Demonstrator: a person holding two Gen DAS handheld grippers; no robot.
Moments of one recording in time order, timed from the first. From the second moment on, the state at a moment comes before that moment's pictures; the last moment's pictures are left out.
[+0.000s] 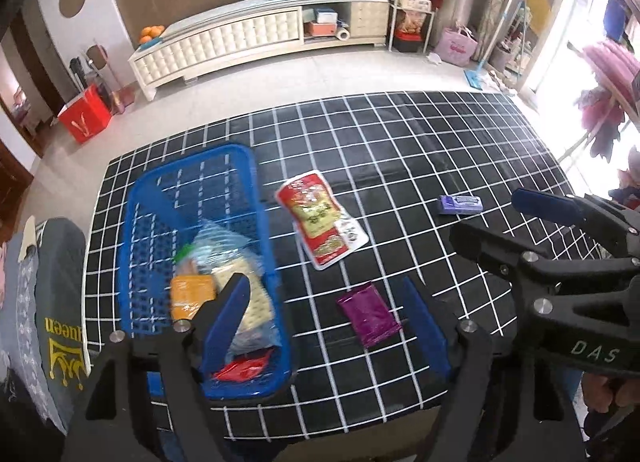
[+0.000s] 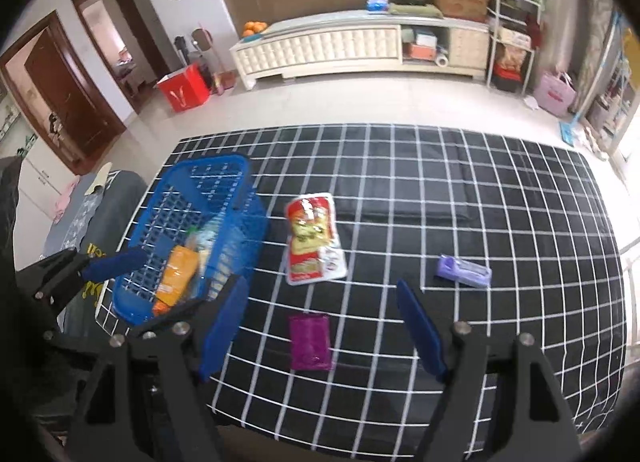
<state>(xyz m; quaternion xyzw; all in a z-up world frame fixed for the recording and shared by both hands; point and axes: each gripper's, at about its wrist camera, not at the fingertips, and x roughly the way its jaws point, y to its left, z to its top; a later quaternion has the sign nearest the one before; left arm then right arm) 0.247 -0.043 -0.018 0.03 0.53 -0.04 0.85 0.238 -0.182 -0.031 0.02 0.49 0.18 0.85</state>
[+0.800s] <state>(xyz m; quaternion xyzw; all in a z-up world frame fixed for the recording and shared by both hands) 0.364 -0.103 -0.118 0.01 0.60 0.01 0.80 0.340 -0.278 -0.127 0.06 0.57 0.13 0.81</state>
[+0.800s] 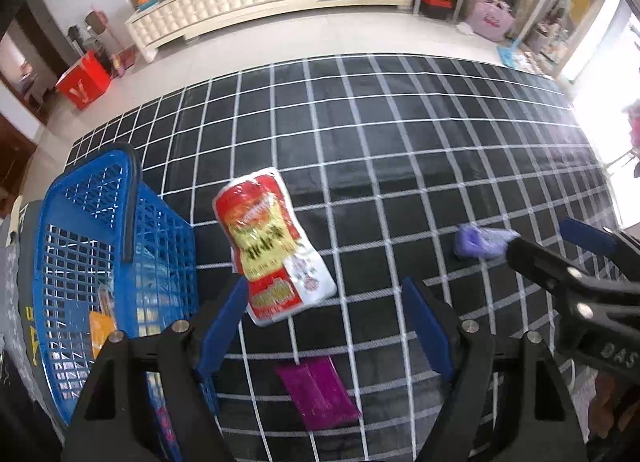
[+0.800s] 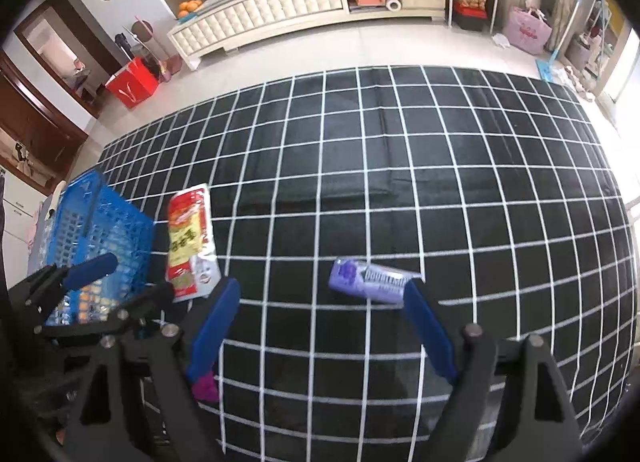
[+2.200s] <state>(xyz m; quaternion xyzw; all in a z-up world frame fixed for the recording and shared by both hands) 0.405 -0.058 -0.225 -0.03 0.63 0.08 0.77 0.376 -0.272 -0.185 0.07 0.60 0.17 0.78</state>
